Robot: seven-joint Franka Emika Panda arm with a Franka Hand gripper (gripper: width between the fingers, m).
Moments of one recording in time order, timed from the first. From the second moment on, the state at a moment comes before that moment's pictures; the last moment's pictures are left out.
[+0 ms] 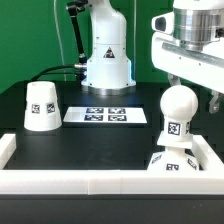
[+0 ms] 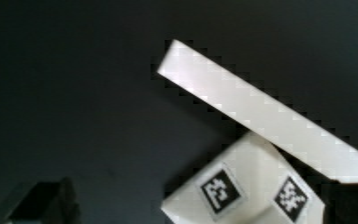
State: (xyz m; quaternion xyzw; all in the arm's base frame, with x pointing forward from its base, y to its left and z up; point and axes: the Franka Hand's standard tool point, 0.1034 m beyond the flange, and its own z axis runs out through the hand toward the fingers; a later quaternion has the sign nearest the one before) arm 0.538 0.133 0.104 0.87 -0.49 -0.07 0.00
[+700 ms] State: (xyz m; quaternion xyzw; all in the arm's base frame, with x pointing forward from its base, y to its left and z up) arm 0.523 0.118 0.091 0.88 -0.48 -0.07 0.01
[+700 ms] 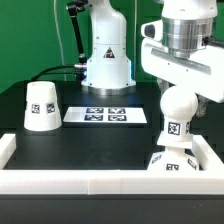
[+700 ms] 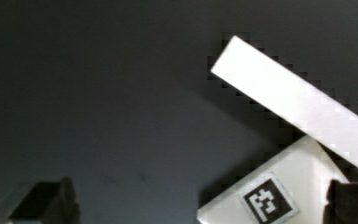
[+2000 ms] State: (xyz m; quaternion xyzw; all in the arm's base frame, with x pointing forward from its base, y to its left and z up) arm 0.491 0.013 0.089 0.98 -0.21 -0.05 0.02
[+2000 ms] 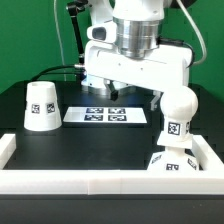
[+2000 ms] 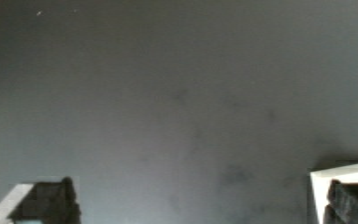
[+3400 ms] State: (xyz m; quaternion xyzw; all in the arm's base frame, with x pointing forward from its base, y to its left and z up) arm 0.418 -0.095 0.108 1.00 -0.06 -0.02 0.00
